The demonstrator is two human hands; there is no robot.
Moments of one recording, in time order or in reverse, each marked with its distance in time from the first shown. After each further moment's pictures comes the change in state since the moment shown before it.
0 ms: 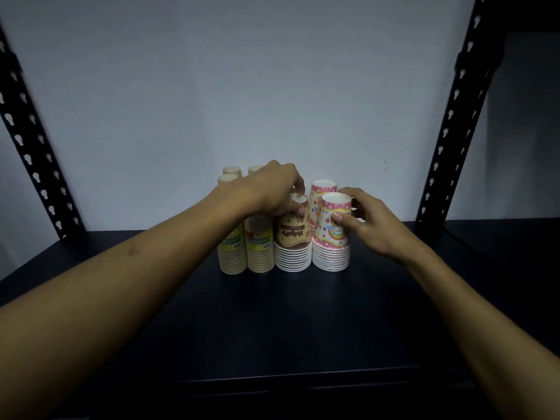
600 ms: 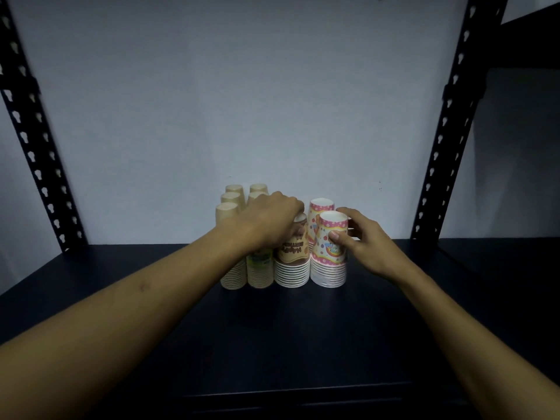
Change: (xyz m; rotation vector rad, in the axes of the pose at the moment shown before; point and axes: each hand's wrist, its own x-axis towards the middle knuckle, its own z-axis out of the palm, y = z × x) left_hand -0.025 0.016 0.008 0.158 0.104 -0.010; right_hand -0.006 -0.002 0.002 0.009 0.009 0.037
